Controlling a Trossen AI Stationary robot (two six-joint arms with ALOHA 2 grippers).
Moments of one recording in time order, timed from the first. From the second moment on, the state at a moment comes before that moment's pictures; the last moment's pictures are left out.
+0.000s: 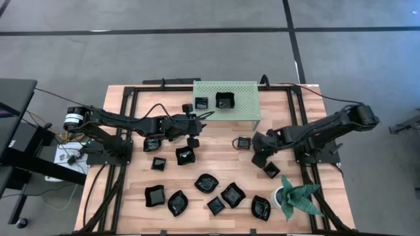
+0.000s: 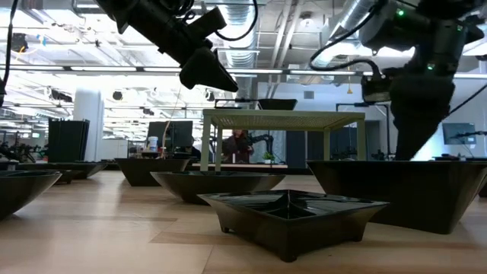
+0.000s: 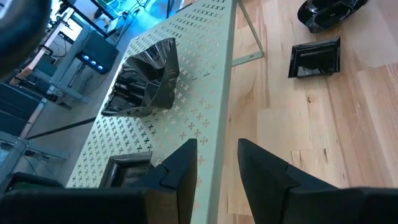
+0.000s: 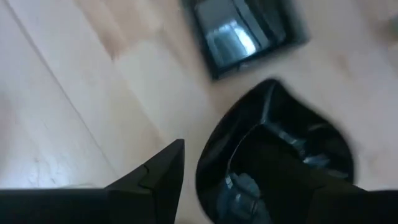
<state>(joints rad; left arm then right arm) 0.00 1.46 0.85 0.11 -0.45 0.49 0.15 1.26 0.60 -0.59 0.13 0.70</state>
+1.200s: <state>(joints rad) 0.00 1.46 0.85 0.11 -0.45 0.49 0.28 1.25 0.76 -0.63 0.13 0.64</state>
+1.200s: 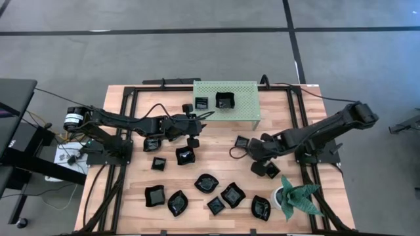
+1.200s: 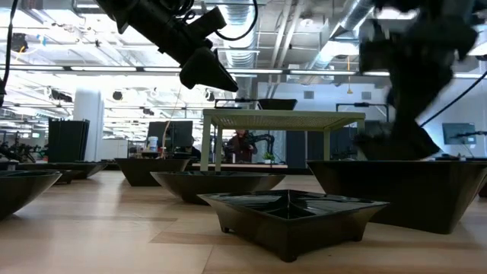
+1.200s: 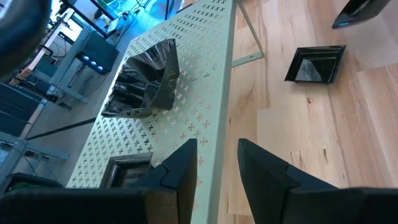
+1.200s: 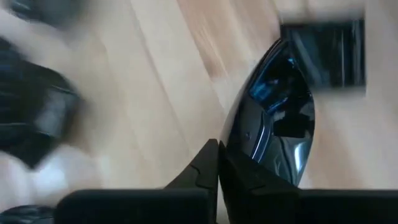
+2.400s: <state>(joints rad) 0.00 1.46 0.86 0.13 -0.34 0.48 -0.14 1.30 1.00 -0.69 0.58 0.00</state>
